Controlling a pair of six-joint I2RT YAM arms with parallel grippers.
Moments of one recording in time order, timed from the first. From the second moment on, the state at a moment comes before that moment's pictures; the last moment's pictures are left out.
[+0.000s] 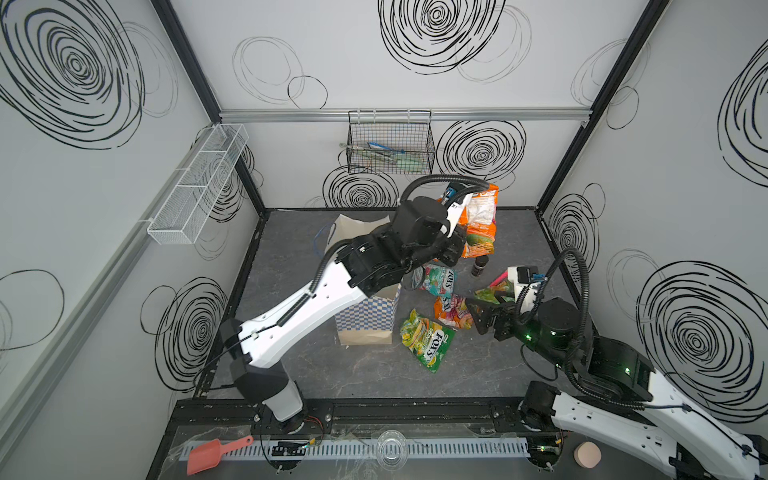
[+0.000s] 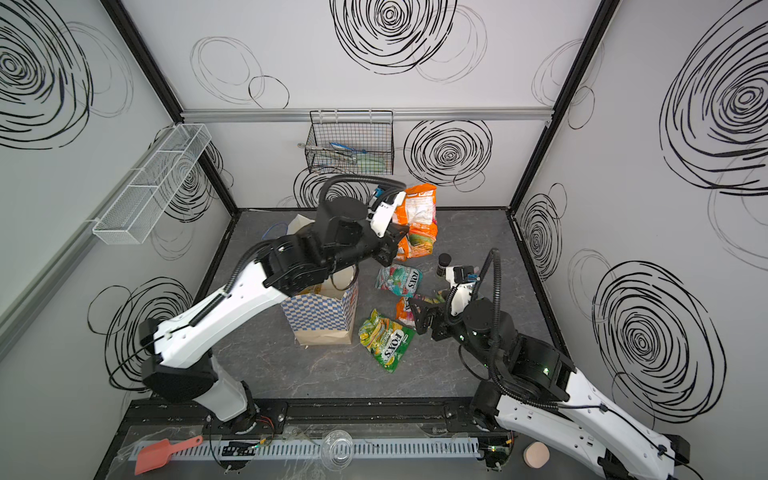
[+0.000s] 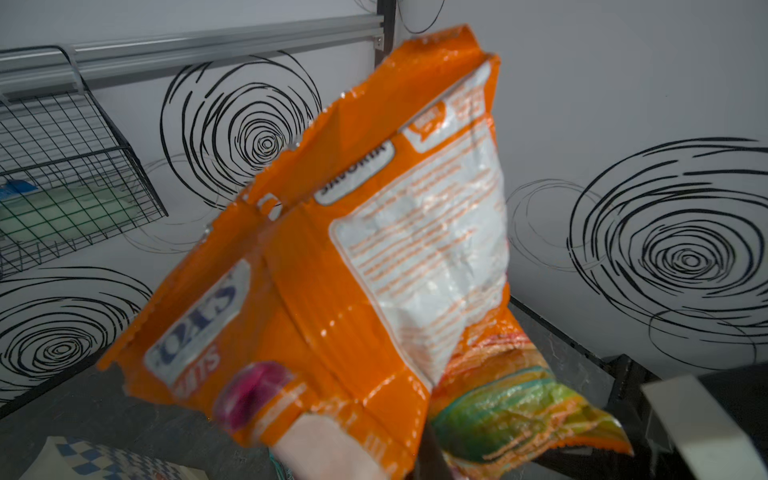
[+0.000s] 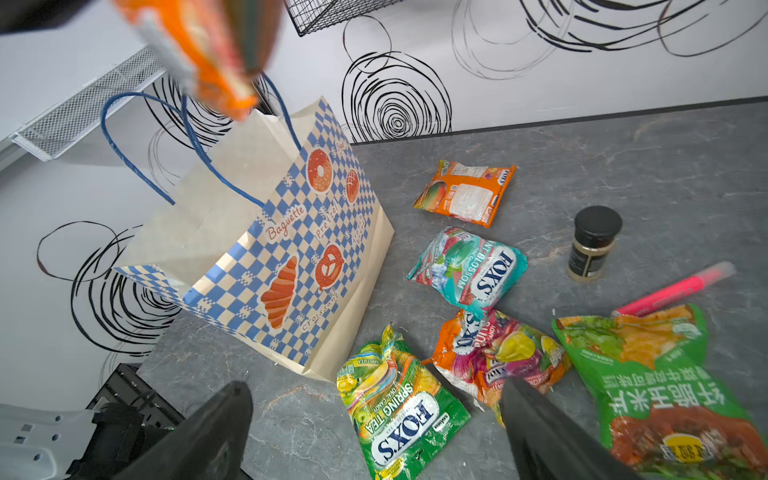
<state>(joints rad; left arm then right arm) -0.97 1.73 2.05 -0.69 -0.19 -0.17 1.01 0.58 0.91 -0.75 0.37 0.60</state>
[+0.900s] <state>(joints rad) -0.83 2.54 2.44 -0.64 -0.16 -0.46 1.00 0.50 0.92 -0.88 0.37 0.71</state>
